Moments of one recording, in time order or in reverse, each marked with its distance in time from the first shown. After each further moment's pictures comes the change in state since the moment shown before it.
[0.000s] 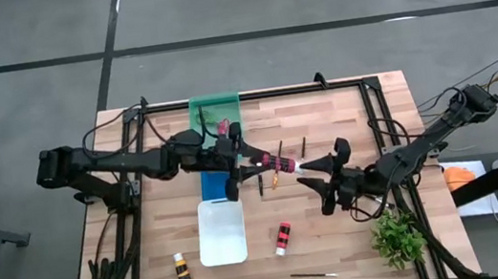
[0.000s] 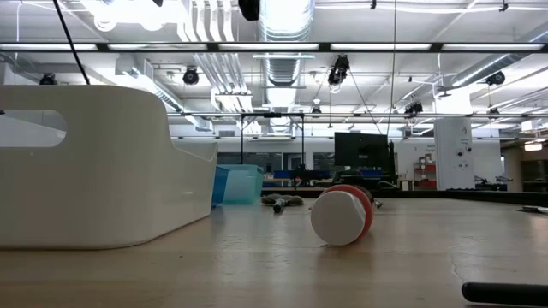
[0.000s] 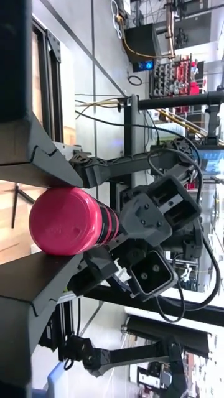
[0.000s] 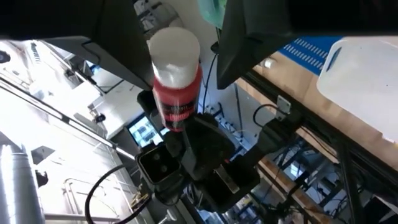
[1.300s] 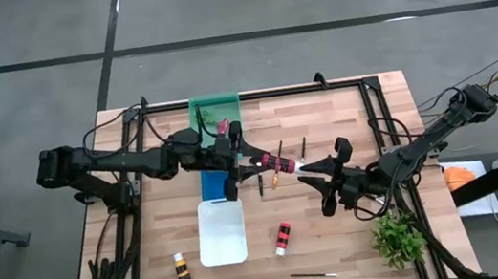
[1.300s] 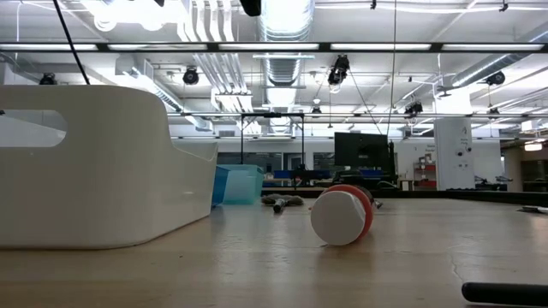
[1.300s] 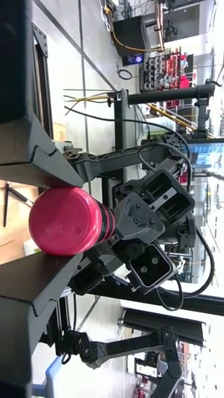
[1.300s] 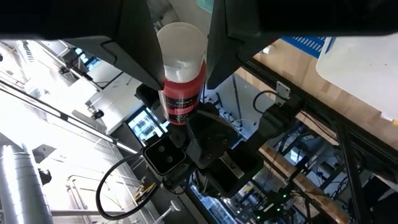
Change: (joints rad) left arm 0.000 0.001 -0.001 0.033 0.037 0.016; right arm 0.004 0.000 0.010 0.037 -0.027 0.019
